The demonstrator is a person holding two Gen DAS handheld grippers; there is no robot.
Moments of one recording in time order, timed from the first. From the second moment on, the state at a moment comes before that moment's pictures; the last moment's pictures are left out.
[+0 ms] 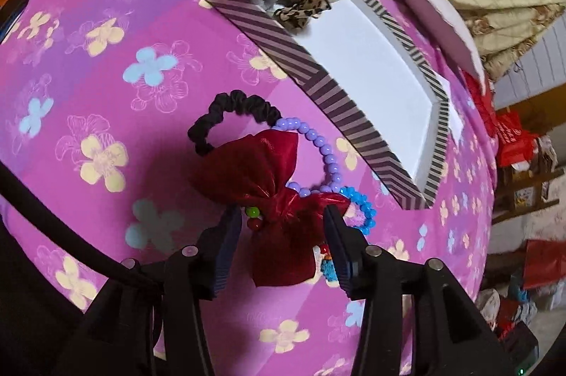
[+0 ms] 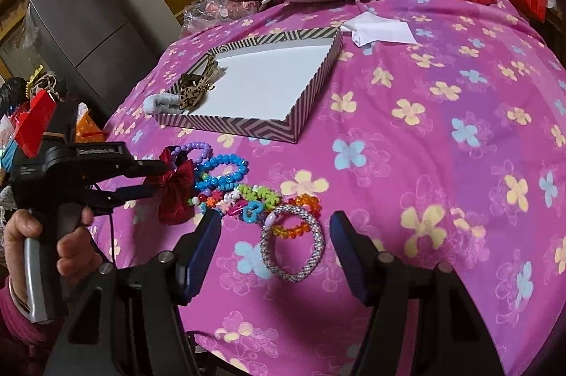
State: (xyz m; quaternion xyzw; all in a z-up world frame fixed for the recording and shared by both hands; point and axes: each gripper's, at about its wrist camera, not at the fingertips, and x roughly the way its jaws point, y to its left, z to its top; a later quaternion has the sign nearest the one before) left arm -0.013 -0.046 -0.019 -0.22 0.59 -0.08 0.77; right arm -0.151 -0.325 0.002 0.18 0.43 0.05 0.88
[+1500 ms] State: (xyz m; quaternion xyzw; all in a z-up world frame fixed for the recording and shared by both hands) left arm -0.013 -0.035 0.049 -0.15 0.52 -0.16 0.82; right arm -0.121 -0.305 0.017 0.08 0.43 0.04 0.90
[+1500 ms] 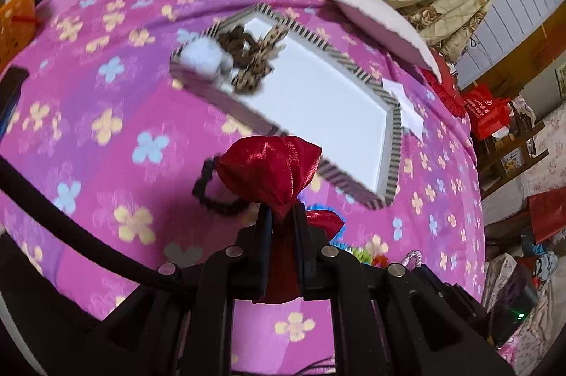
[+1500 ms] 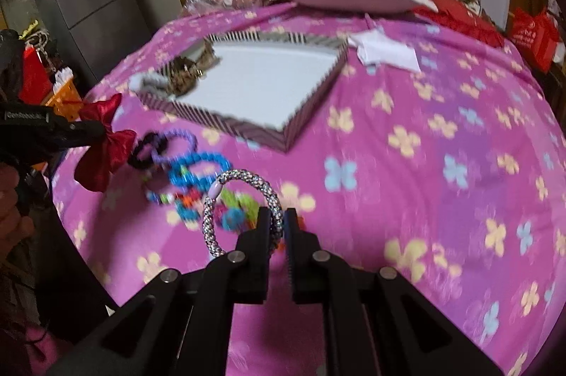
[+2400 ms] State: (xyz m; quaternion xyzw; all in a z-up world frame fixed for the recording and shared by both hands) left arm 0.119 -0.081 0.022 -0.08 0.53 -0.14 0.83; right arm 0.076 -0.281 0.011 0.08 0.47 0.04 0.88
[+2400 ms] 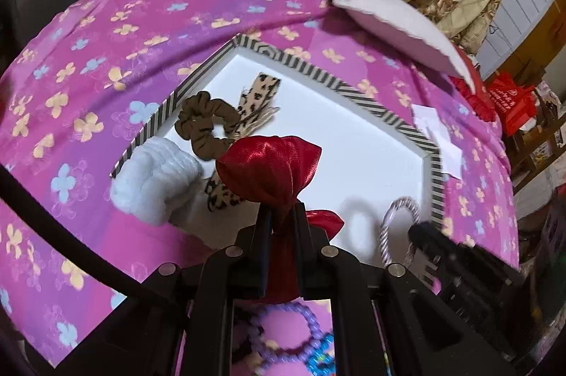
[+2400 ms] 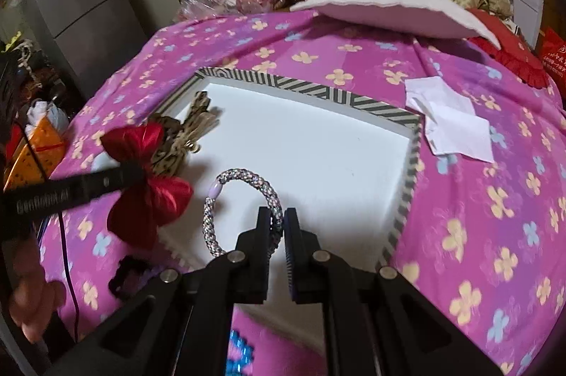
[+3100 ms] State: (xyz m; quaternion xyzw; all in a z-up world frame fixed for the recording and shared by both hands) left arm 0.147 -0.076 -0.017 -0.09 0.55 -0.12 0.82; right arm 0.166 -0.255 -0.041 0.09 0.52 0.04 0.85
